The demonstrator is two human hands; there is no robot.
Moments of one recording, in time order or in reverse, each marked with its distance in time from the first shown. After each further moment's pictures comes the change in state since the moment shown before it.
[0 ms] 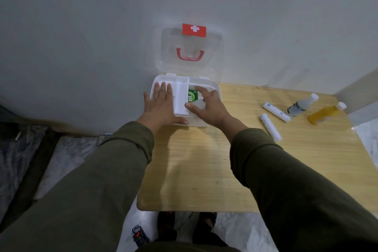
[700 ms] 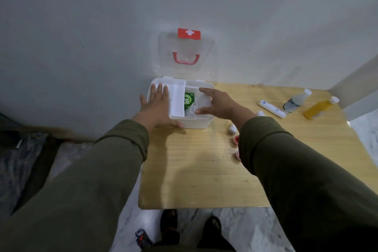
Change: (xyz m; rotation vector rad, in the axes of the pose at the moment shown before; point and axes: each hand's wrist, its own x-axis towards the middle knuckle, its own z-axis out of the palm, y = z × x) left_hand -0.008 -0.006 -0.007 -0.045 -0.088 0.060; right_hand -0.002 0.009 -0.035 -0.123 -0.099 -0.005
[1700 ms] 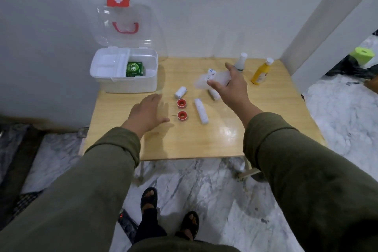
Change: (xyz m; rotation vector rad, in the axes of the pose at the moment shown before) left_hand -0.086 0.169 0.082 -0.093 0.181 0.021; right_hand -0.157 0.165 -0.051 0.400 0.570 0.065
